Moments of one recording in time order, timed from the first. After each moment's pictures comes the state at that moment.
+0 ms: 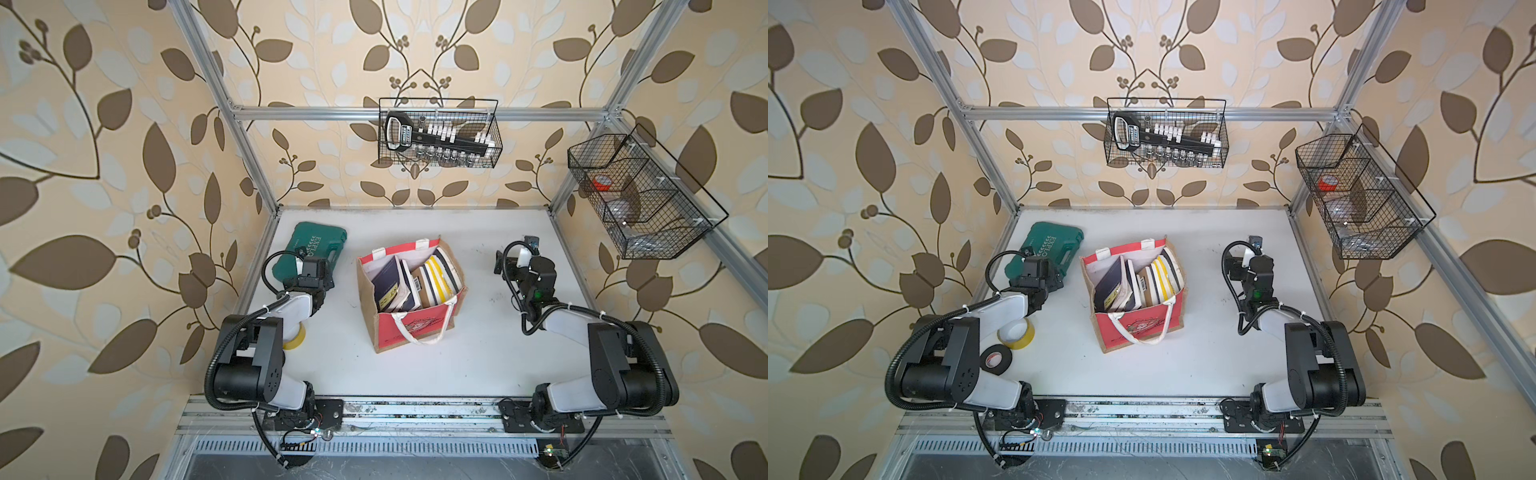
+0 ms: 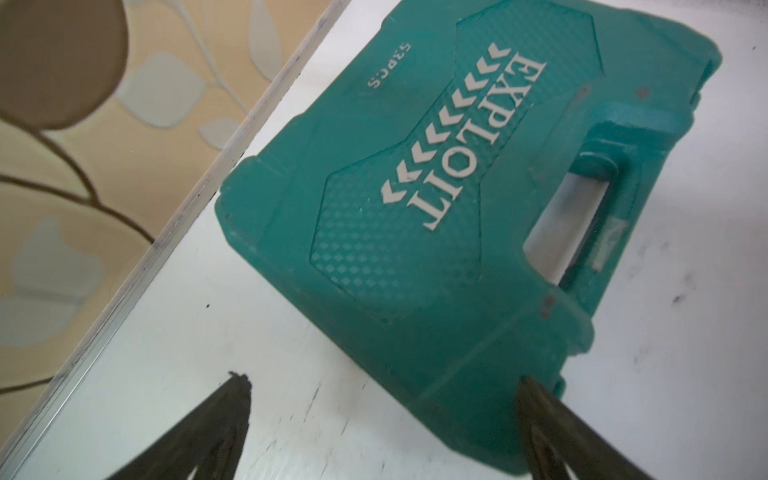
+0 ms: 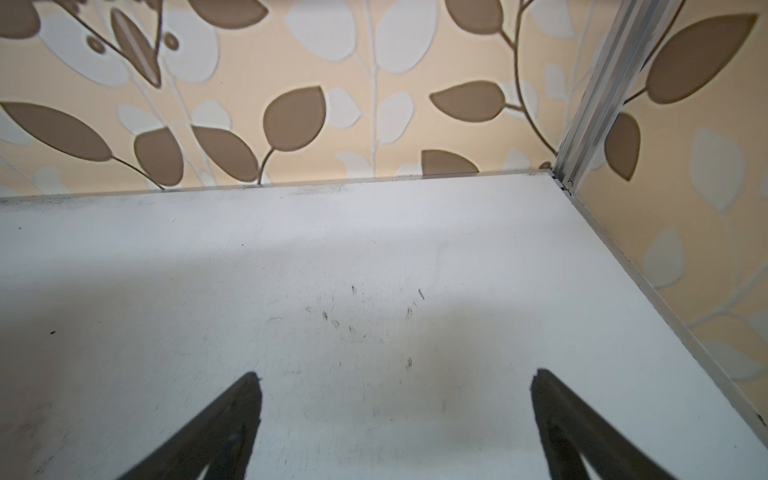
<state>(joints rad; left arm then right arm) -0.05 1.49 0.65 0.11 -0.45 -0.28 0.02 1.44 0.53 0.63 0.13 0.08</state>
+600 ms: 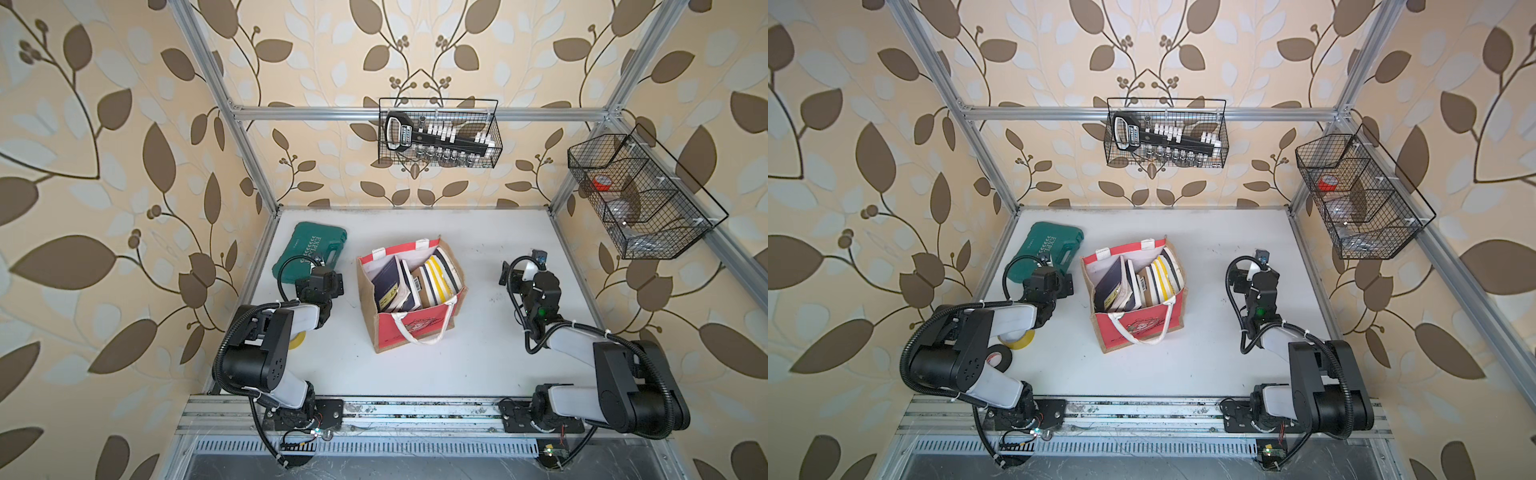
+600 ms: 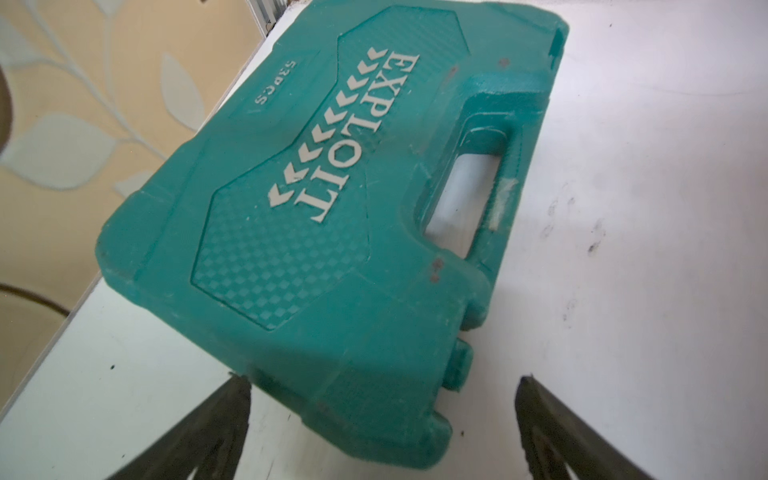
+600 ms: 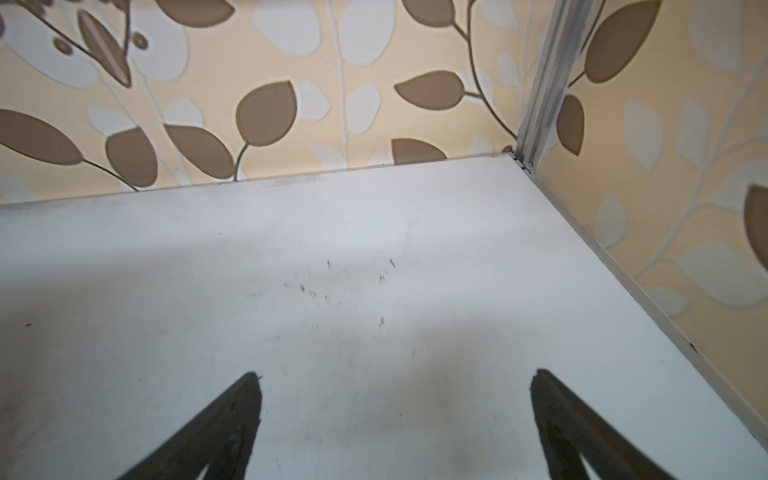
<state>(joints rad) -0.11 1.53 0.51 0.40 -0.38 -0.13 0.02 1.33 0.31 0.75 0.22 0.10</state>
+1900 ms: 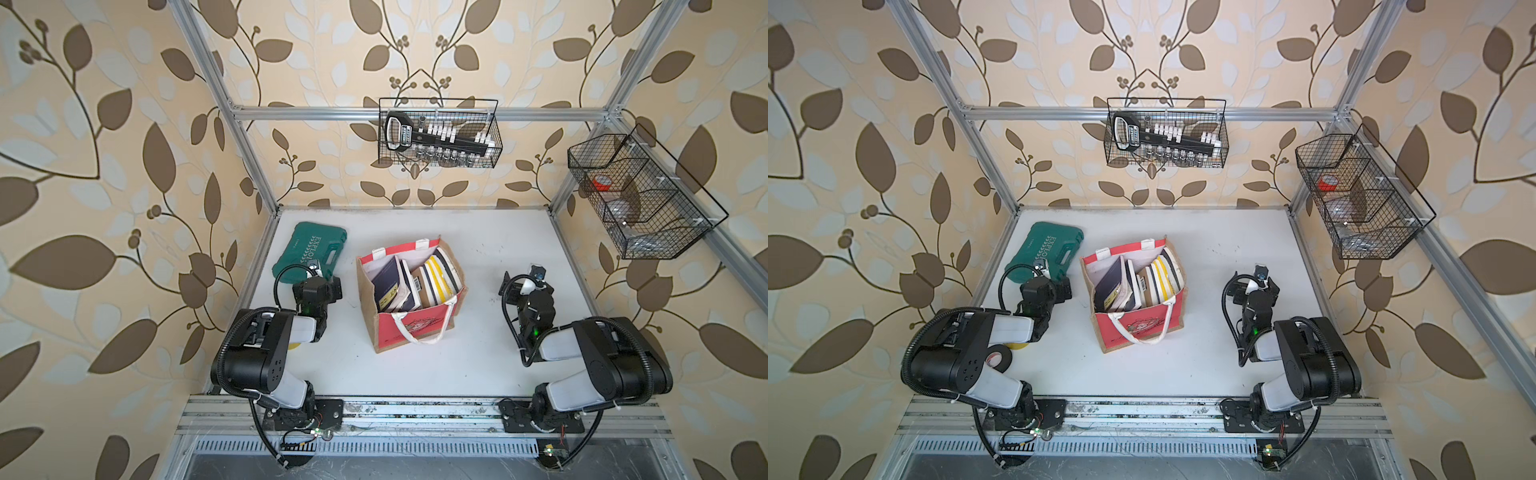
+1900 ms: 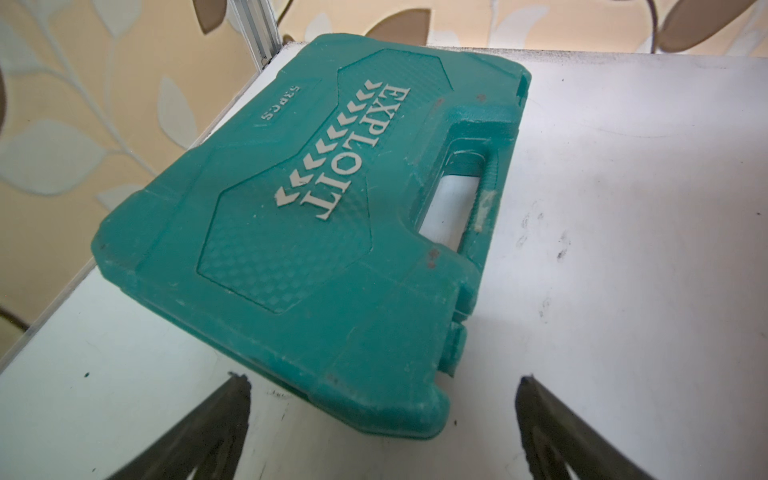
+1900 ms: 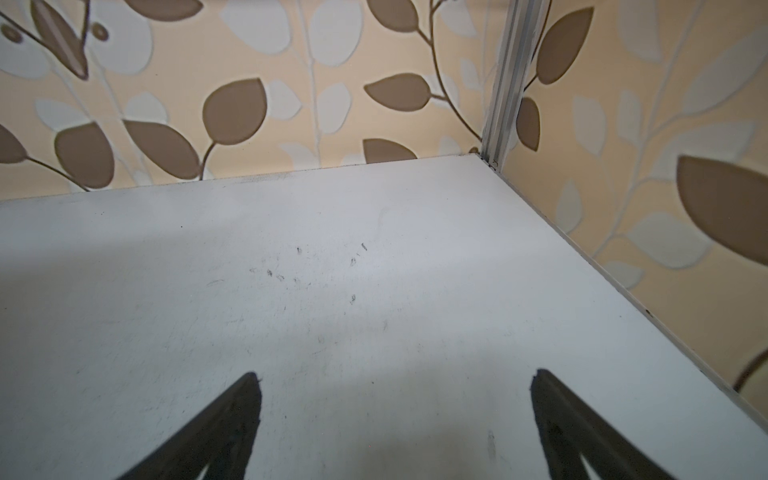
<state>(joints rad) -0.07 1.52 0.36 0.66 -0.29 -0.12 0.05 1.51 0.19 1.12 0.33 0.08</state>
